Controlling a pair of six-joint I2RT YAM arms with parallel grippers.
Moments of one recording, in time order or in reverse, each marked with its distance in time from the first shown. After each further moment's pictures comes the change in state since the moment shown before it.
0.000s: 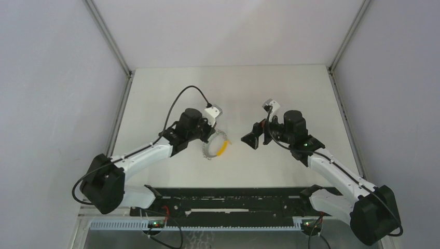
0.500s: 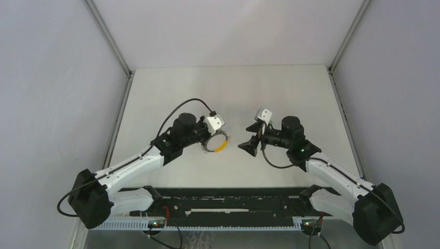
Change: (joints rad) left arm -0.074 -0.179 -0.026 0.001 0.026 0.274; right arm 0.055 -0.006 -0.077 0.196 -0.133 -0.262
